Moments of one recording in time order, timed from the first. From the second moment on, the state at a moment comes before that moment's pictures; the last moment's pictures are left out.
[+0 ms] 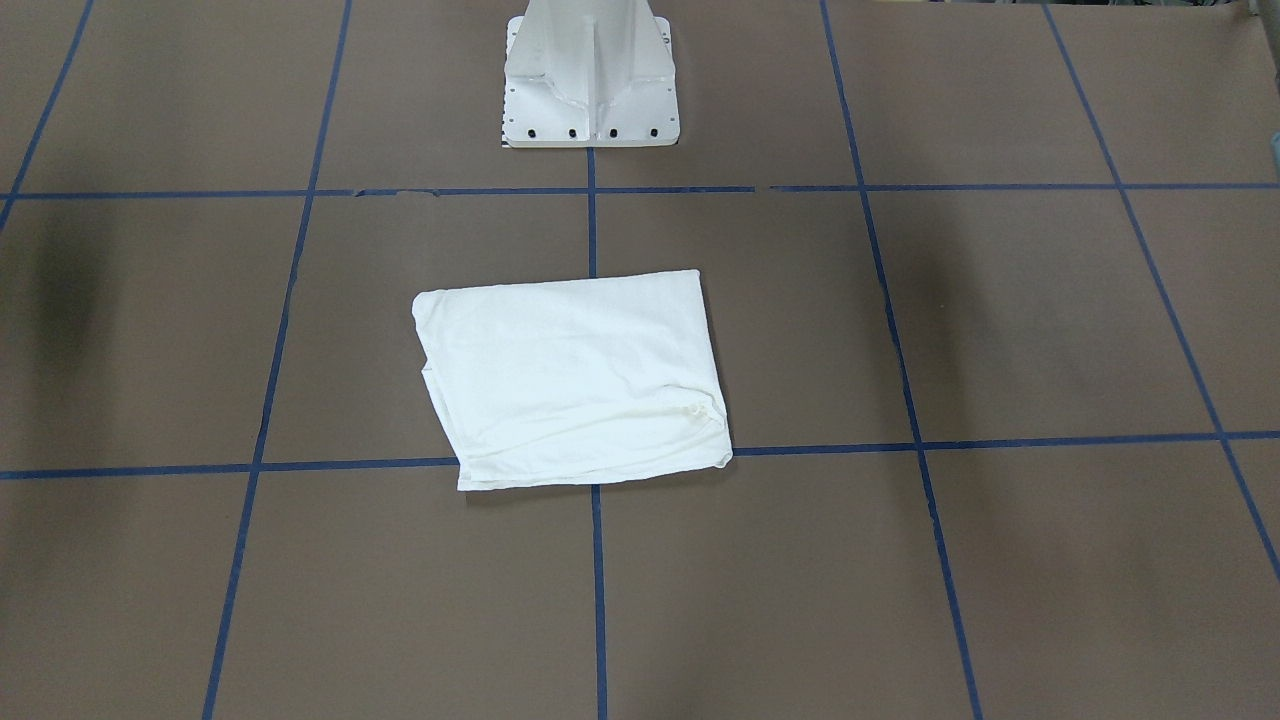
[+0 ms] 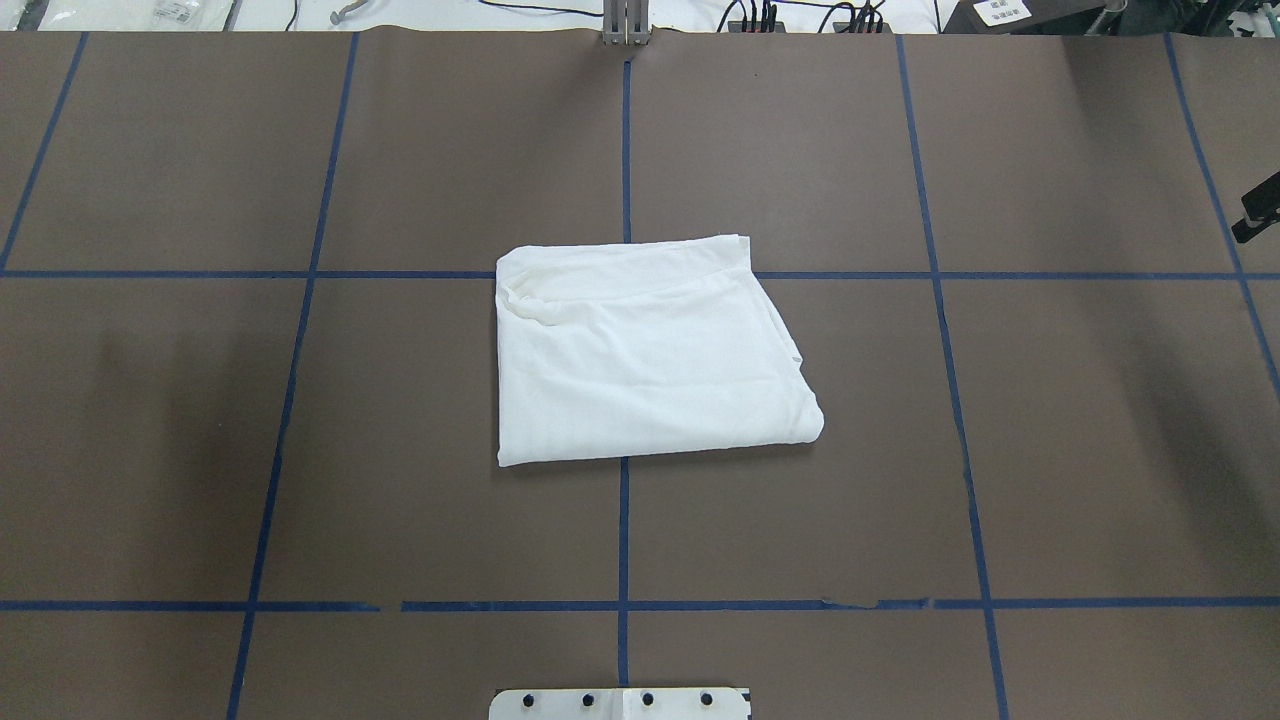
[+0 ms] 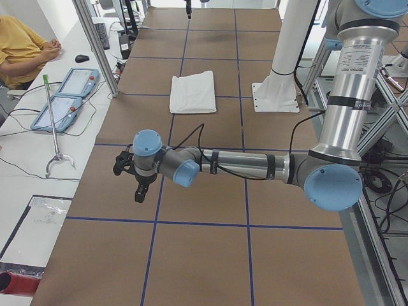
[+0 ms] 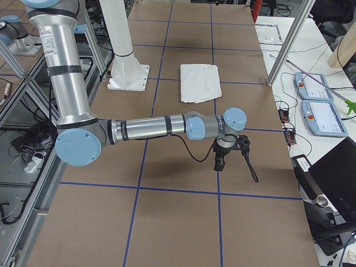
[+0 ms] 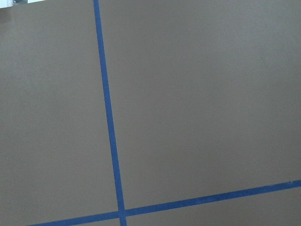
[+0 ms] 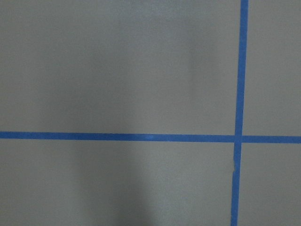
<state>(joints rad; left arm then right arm) -1.44 -1.69 -1.46 -2.05 -2.30 -0.26 1.37 -1.39 1.54 -1.59 2.33 0.22</state>
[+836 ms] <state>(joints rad) -1.44 -1.67 -1.49 -2.07 -2.31 -0.27 1.45 -1.44 1.56 -1.59 2.33 0.20</state>
